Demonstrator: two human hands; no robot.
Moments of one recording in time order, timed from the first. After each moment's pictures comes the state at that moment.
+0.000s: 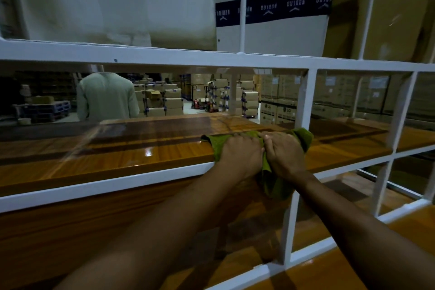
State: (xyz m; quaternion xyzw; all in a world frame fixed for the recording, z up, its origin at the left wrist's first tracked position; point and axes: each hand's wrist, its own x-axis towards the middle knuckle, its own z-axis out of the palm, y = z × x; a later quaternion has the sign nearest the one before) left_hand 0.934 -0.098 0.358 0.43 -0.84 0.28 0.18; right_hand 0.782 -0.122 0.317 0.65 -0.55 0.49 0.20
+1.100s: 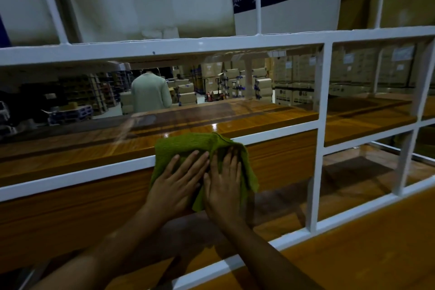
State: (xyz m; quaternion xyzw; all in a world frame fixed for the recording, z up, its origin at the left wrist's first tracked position) left_hand 1.173 -0.061 0.241 0.34 -0.79 0.49 0.18; right_hand 1.021 -0.066 0.191 0.64 -0.56 0.50 0.15
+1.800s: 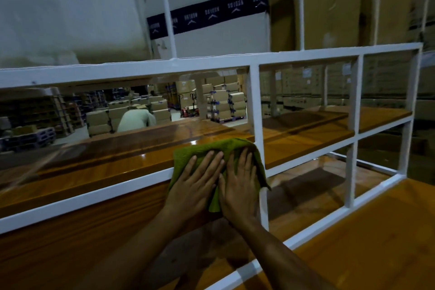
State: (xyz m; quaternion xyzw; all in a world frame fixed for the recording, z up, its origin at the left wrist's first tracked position) left_hand 0.963 -0.113 0.261 0.29 -0.80 0.48 0.21; right_hand 0.815 -0.108 0.210 0.58 -0.63 0.48 0.17
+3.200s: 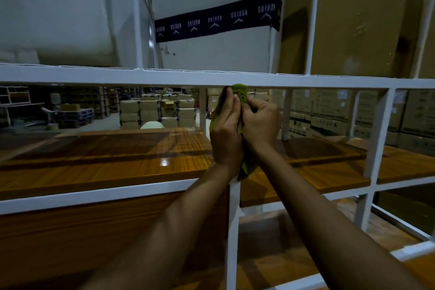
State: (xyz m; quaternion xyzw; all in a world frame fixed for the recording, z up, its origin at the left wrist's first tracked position) left_hand 0.748 -0.151 0.396 0.27 -0.62 0.15 0.72; right_hand 0.686 -0.136 0.431 0.56 -0.38 0.74 0.02
